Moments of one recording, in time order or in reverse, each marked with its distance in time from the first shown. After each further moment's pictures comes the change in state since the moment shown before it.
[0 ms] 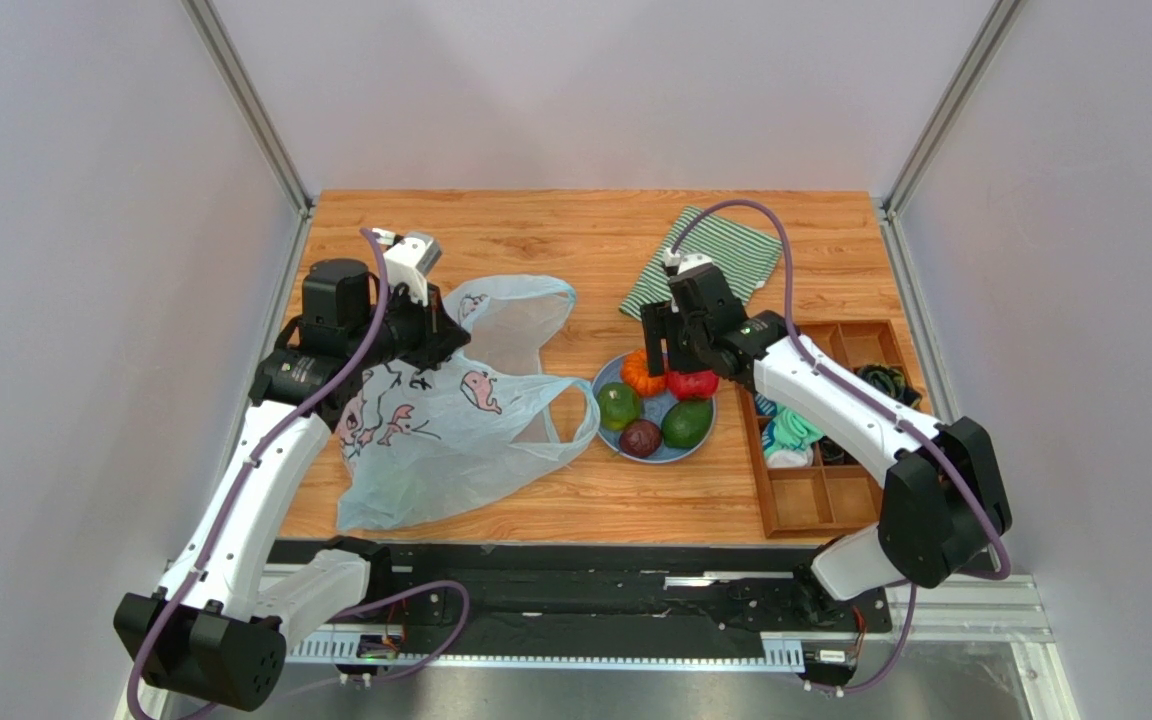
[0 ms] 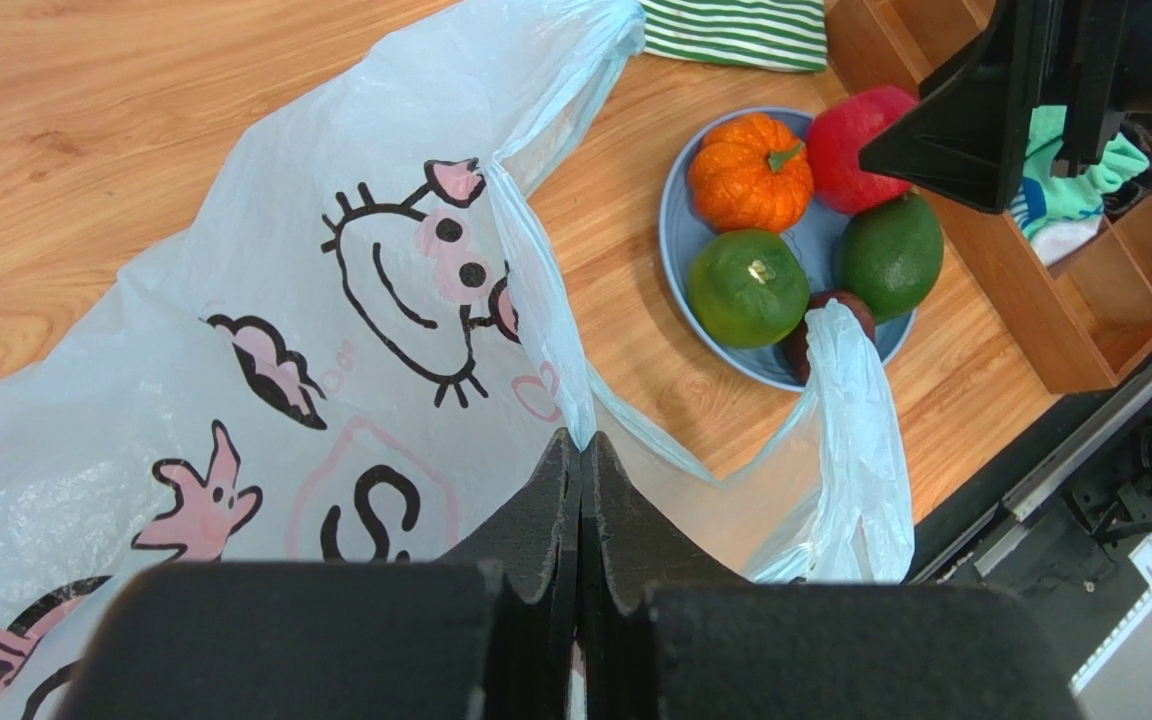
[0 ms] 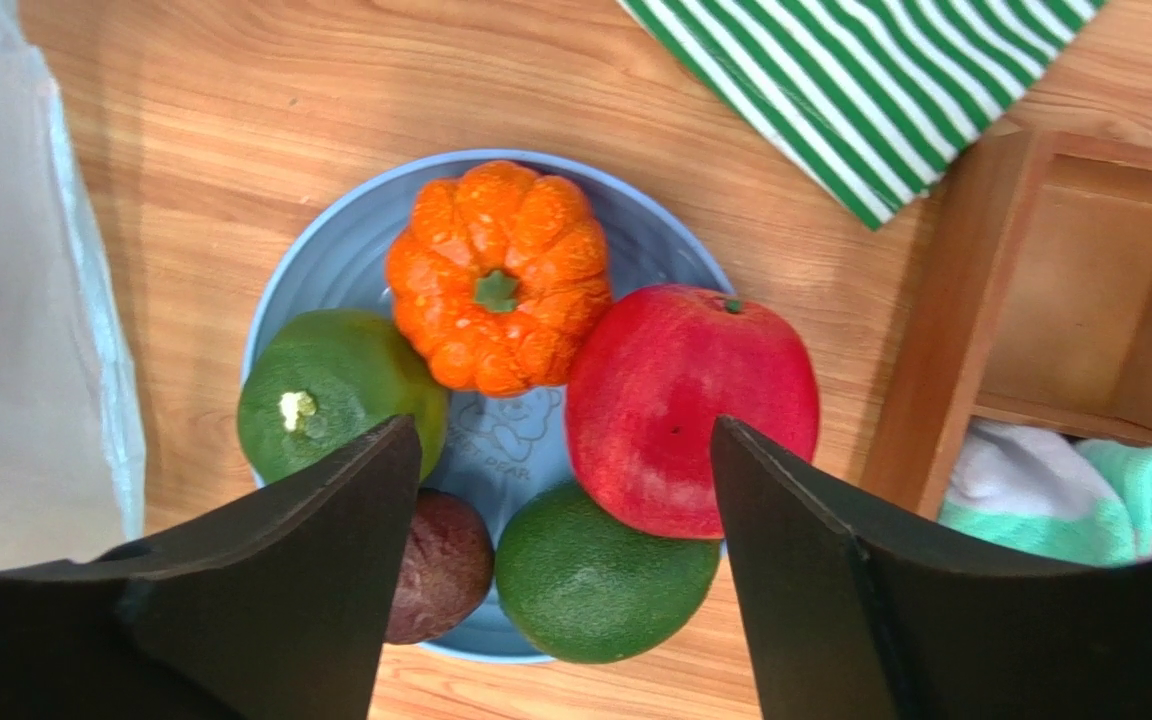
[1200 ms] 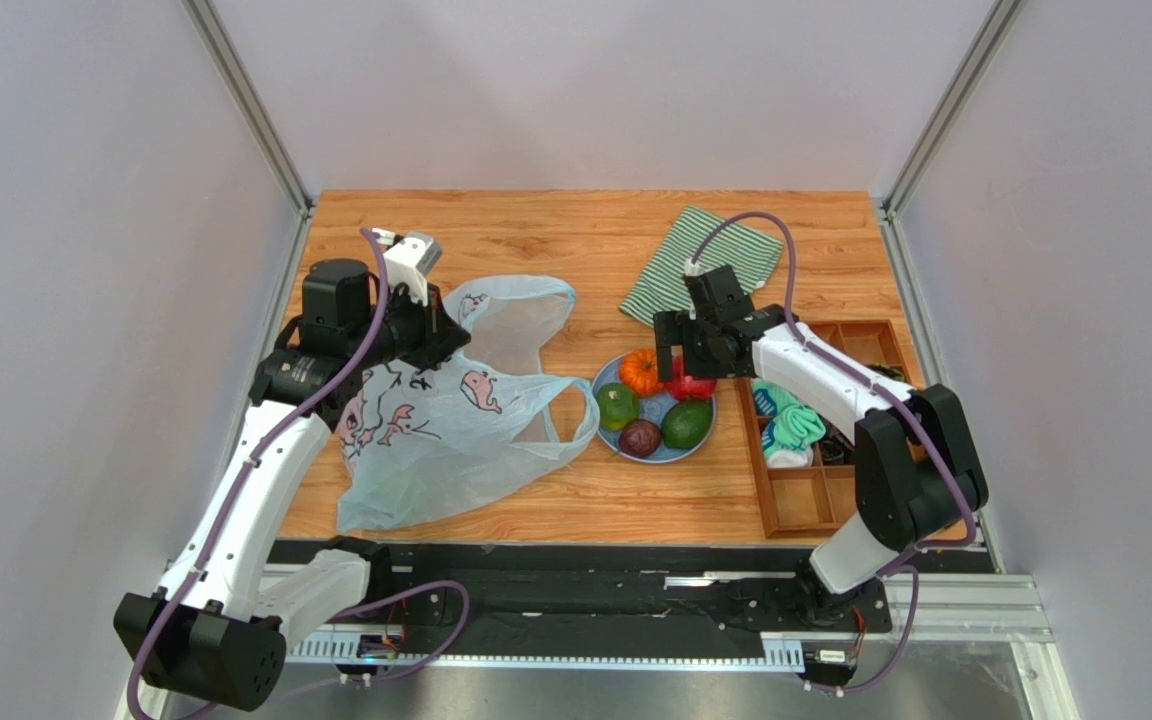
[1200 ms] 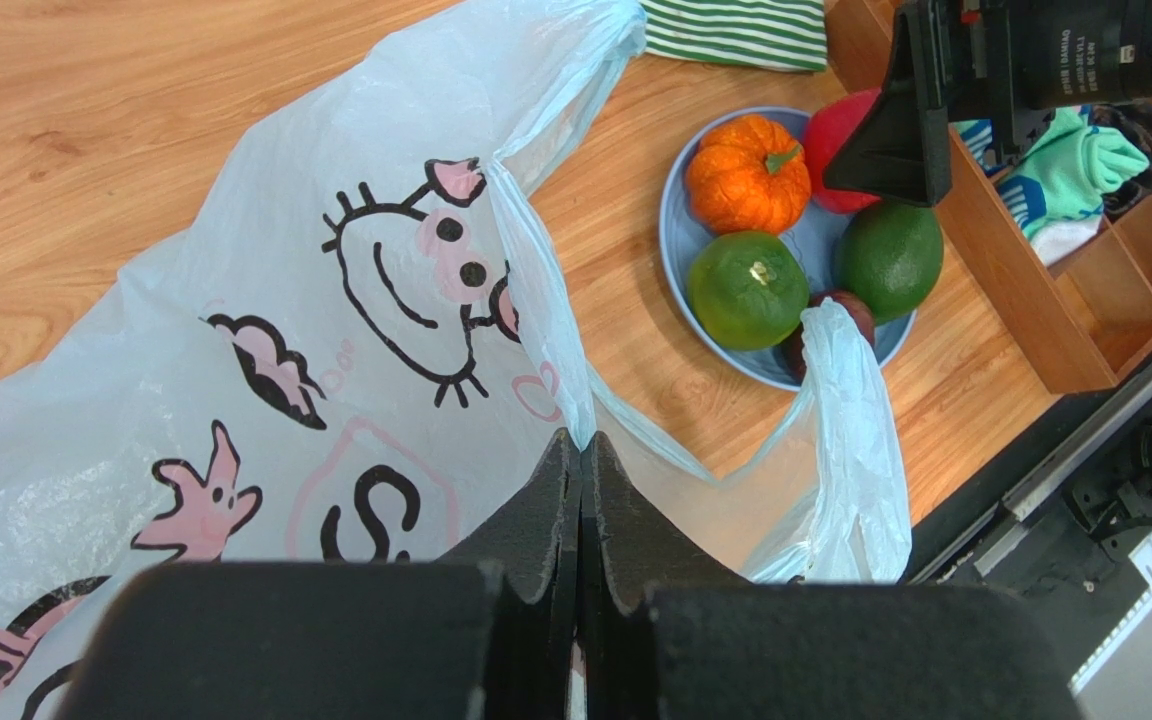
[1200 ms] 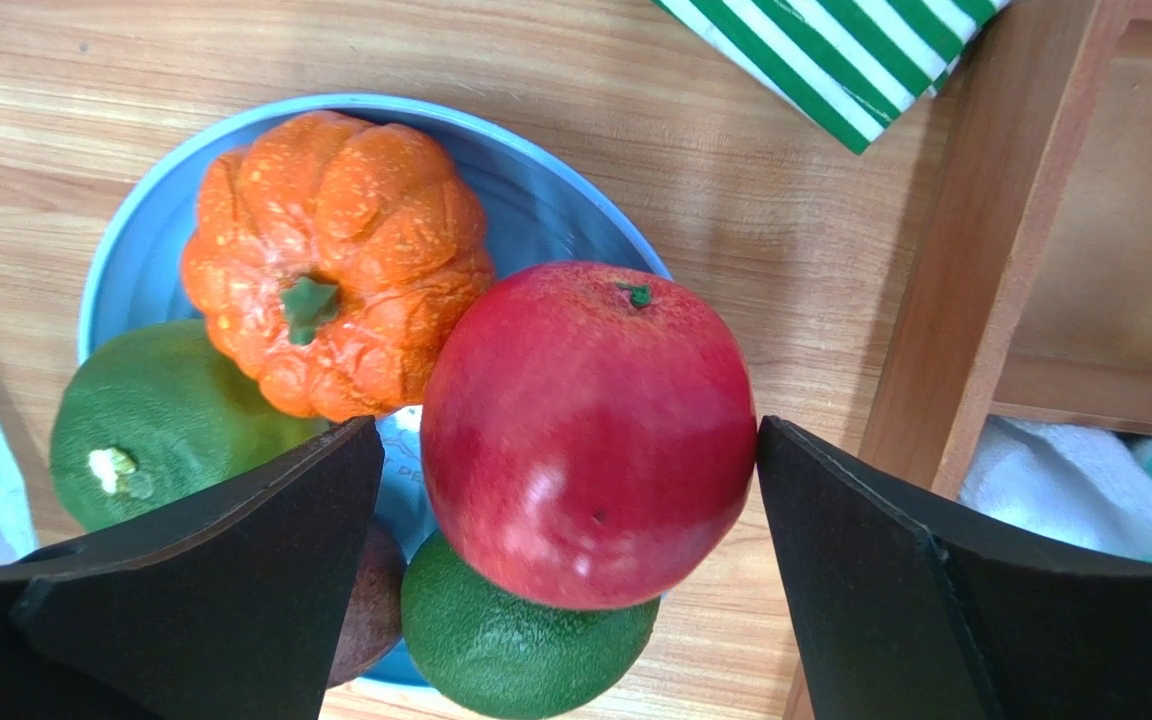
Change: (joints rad) left arm 0.000 0.000 0.000 0.000 0.000 0.000; right arm -0.121 0.111 -0.029 -0.009 -0.094 0.021
